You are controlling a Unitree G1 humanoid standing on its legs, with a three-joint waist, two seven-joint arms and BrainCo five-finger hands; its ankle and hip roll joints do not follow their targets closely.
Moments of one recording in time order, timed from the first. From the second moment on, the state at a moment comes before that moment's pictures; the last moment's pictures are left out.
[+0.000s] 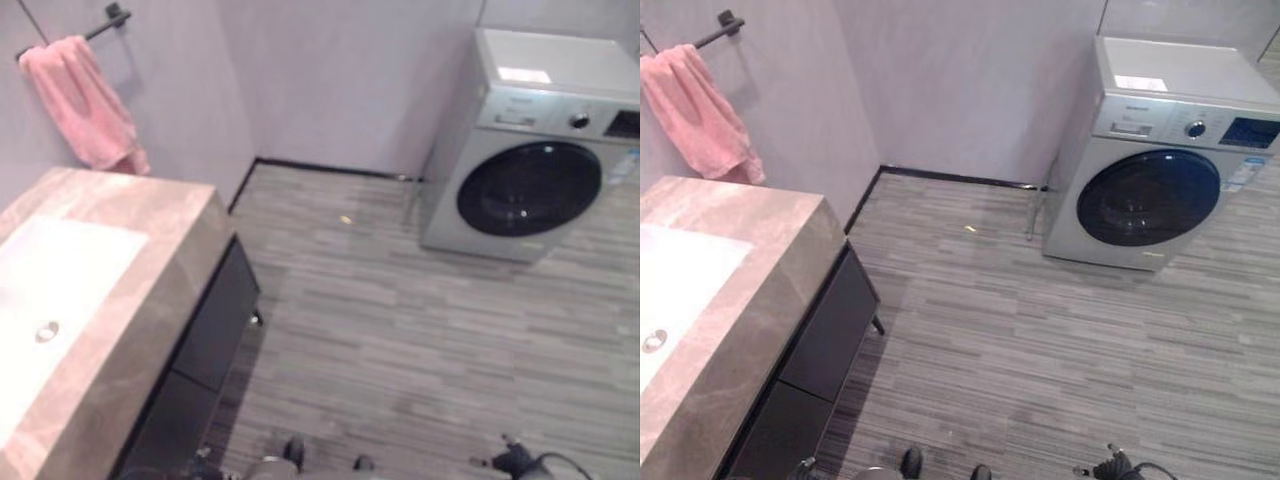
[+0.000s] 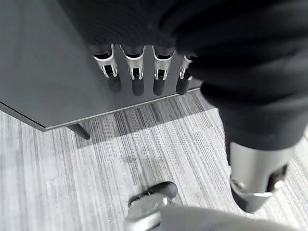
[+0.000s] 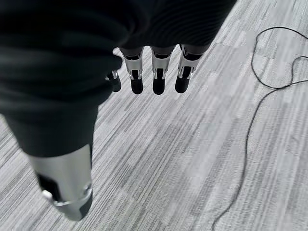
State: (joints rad) left arm 0.07 0.26 -0.22 1.21 0.25 -0.08 0.19; right arm -0.03 -0.41 0.15 1.24 -0.11 -0.07 -0.16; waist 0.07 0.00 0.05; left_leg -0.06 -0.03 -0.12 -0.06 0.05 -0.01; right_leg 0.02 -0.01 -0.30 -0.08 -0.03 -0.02
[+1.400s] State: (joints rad) left arm -0.01 0.35 -0.18 1.27 0.28 -0.05 0.21; right arm -0.18 -0.35 0.33 1.15 -0.16 -0.09 -0.13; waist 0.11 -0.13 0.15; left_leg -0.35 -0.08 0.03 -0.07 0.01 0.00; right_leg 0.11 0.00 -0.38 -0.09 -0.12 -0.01
